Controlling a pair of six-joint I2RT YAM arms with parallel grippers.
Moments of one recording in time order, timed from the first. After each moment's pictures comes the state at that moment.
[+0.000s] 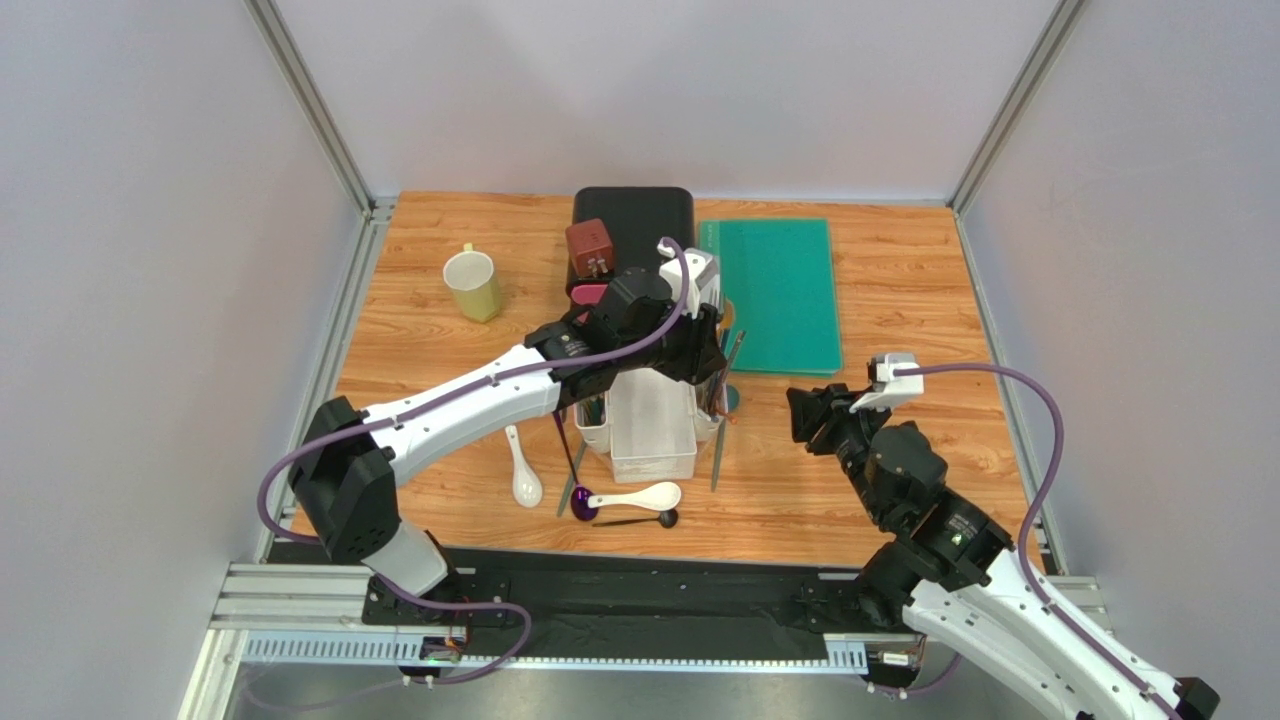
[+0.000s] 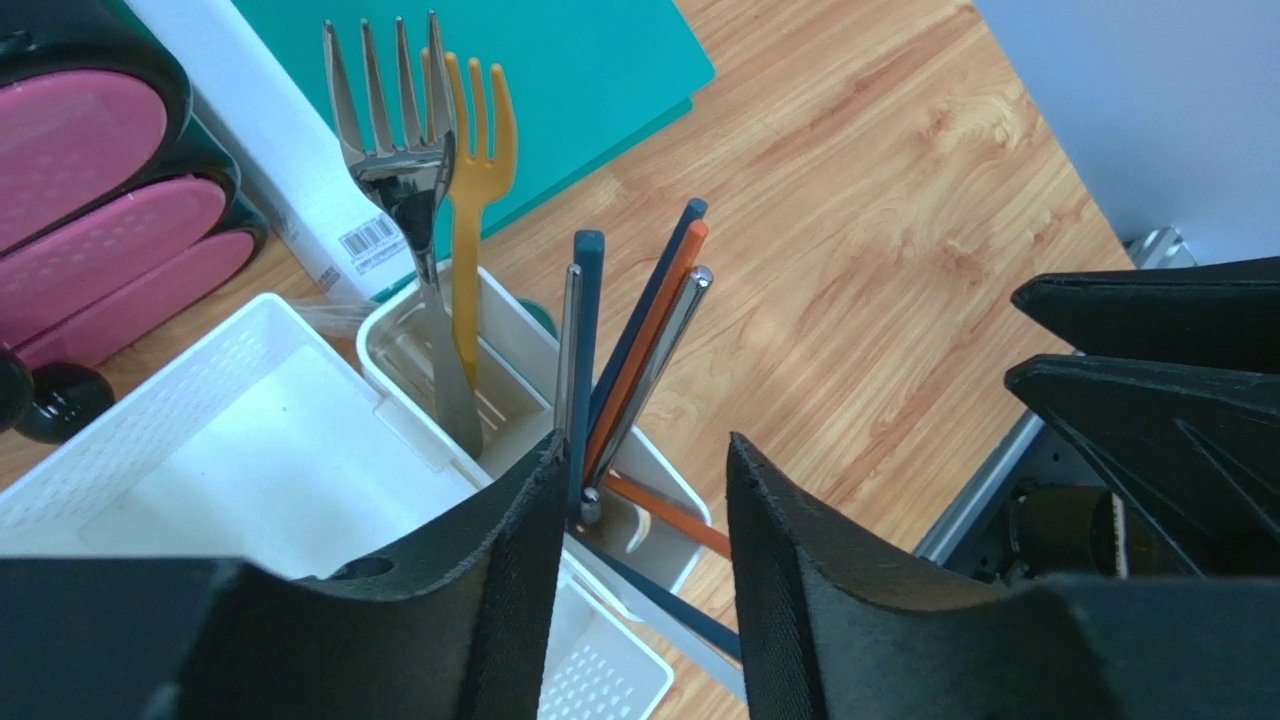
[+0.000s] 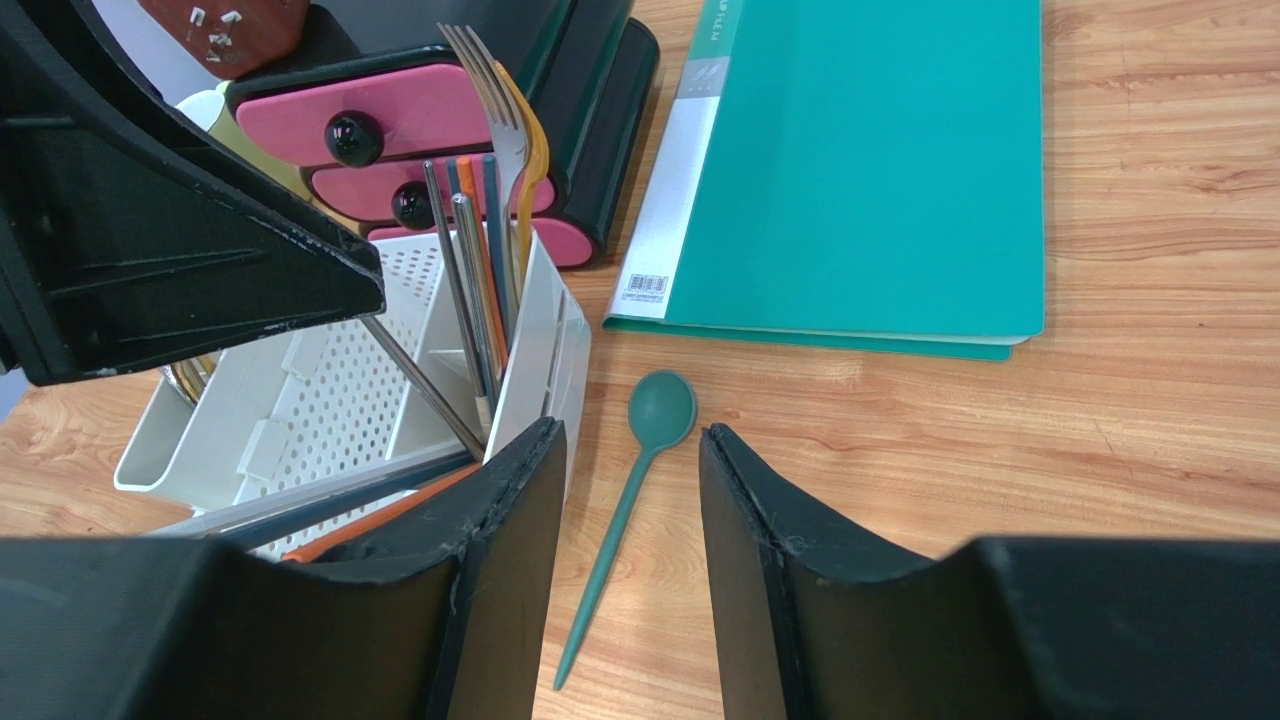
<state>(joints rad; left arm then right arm) -0.89 1.56 1.28 -0.21 0.09 -0.39 0.78 0.40 0.47 -0.25 0.49 0.42</state>
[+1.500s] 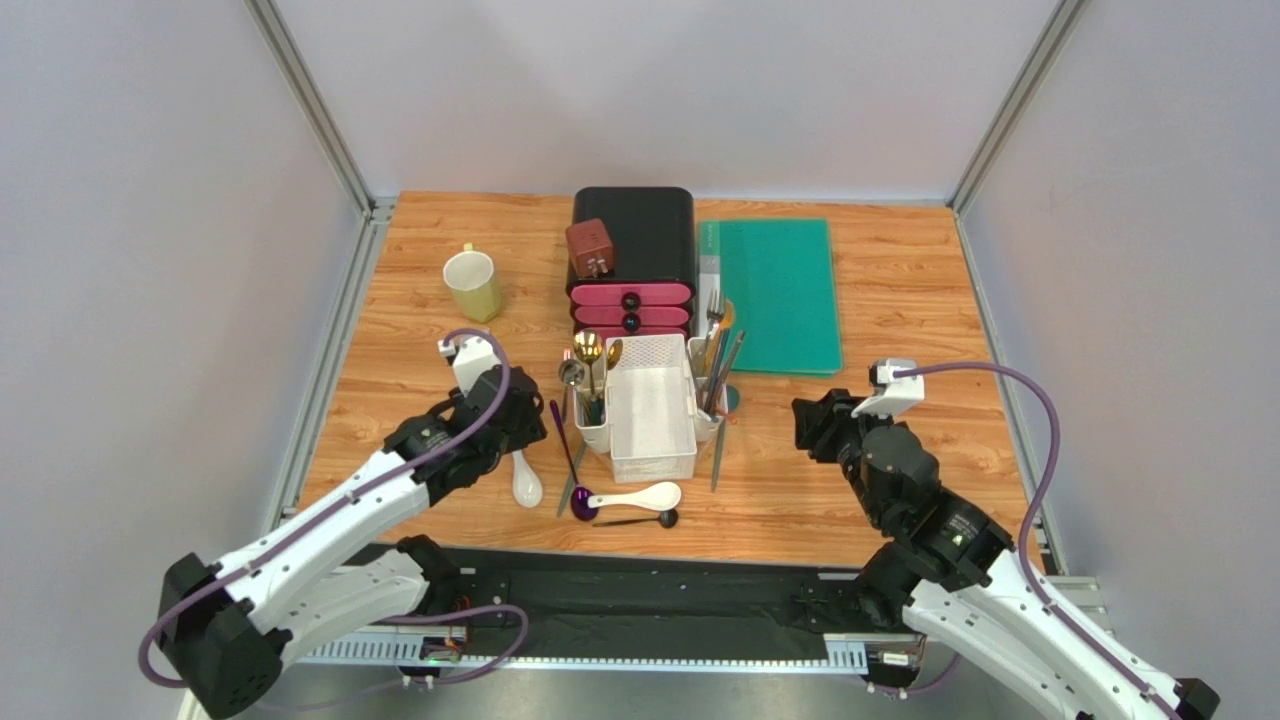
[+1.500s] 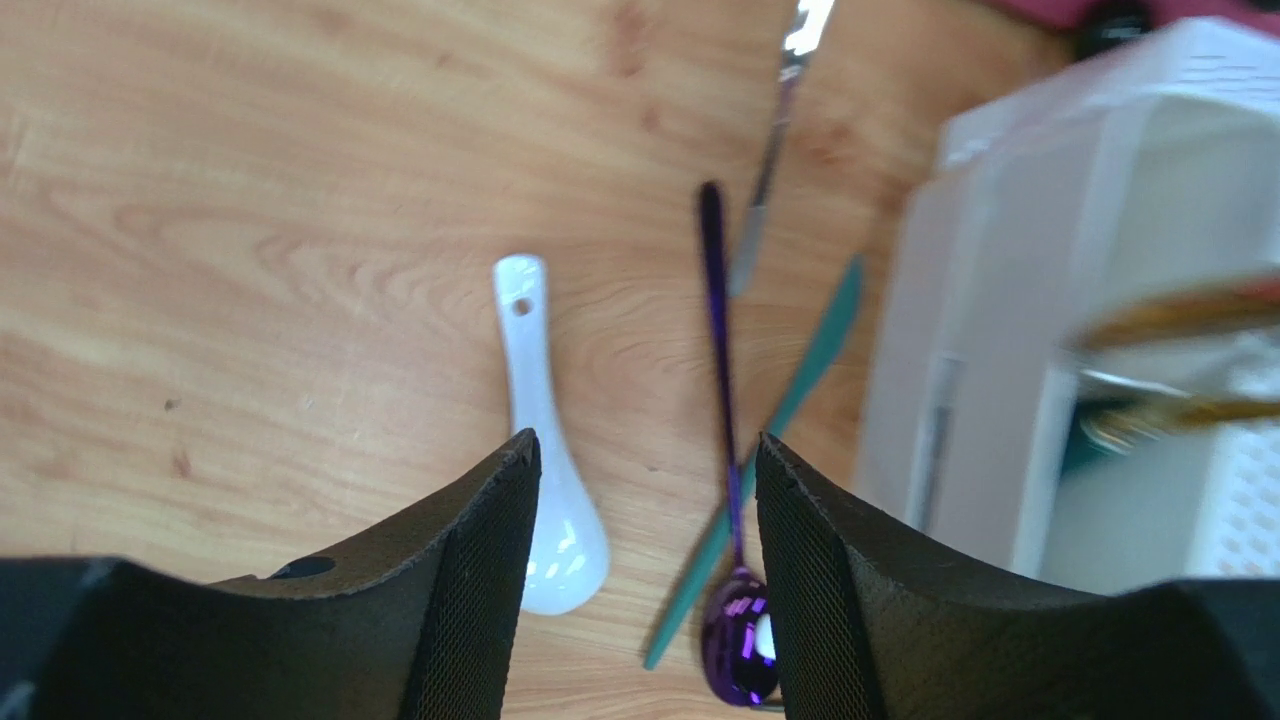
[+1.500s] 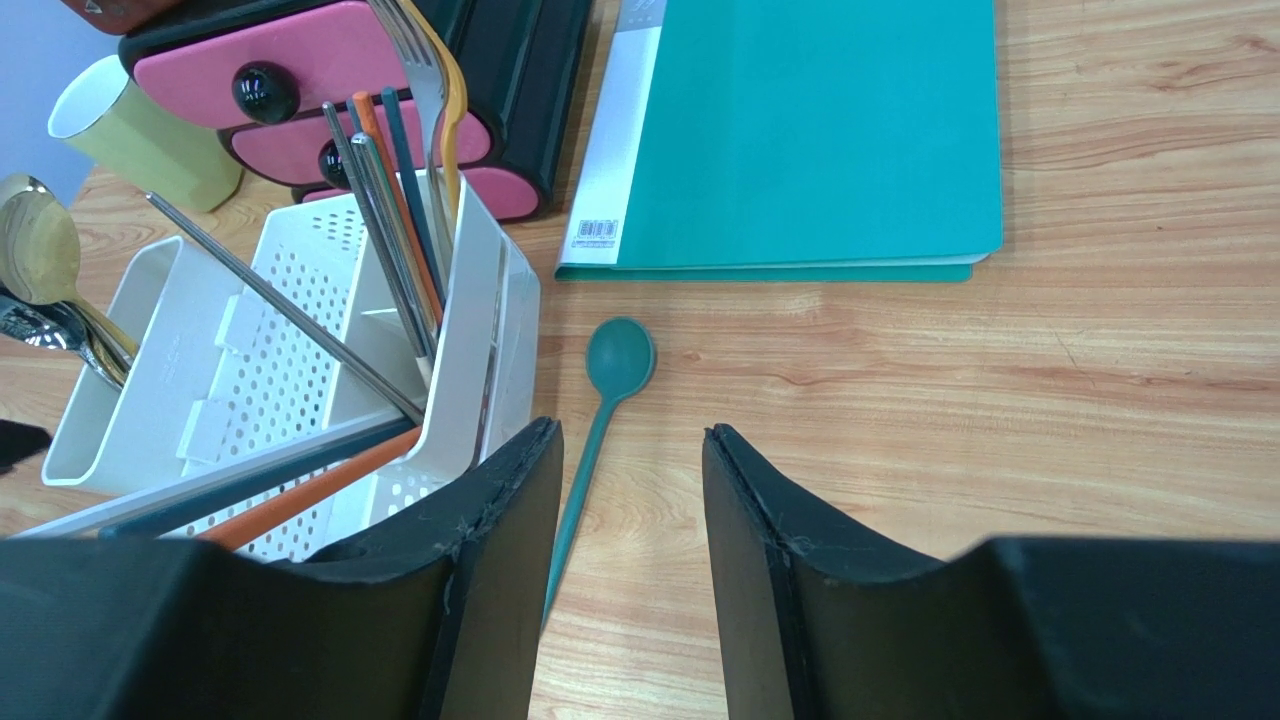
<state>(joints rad) -0.70 0.91 0.69 -0.63 -0.51 -0.85 0.78 0.40 0.47 -0.36 0.53 0.50</state>
